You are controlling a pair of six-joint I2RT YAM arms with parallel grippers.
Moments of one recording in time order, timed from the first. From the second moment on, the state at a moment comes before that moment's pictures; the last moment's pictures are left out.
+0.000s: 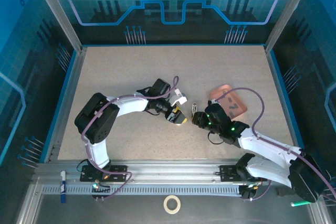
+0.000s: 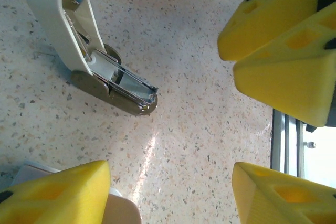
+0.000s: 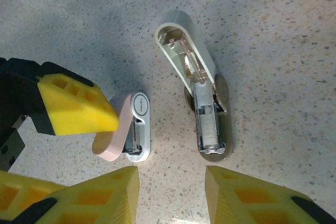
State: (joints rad) left arm -0.60 1.83 1.06 -0.22 0.79 0.08; right arm 0.70 1.04 0.47 -0.19 0.10 0.92
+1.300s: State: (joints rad) left arm -0.61 1.72 0.95 -0.22 0.53 -0.90; right arm 0.67 1.10 0.54 -0.17 -0.08 0.82
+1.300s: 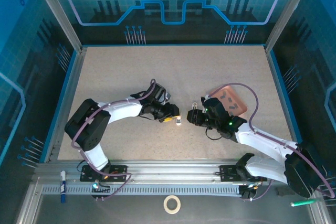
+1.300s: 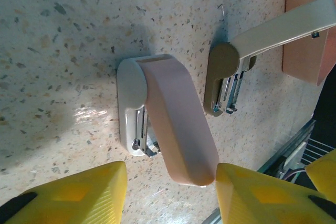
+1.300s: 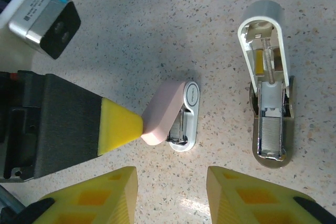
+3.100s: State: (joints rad) left arm -0.60 1.74 0.99 -0.36 0.45 -0.74; right arm 0.66 1.17 0.54 -0.16 -0.11 0.83
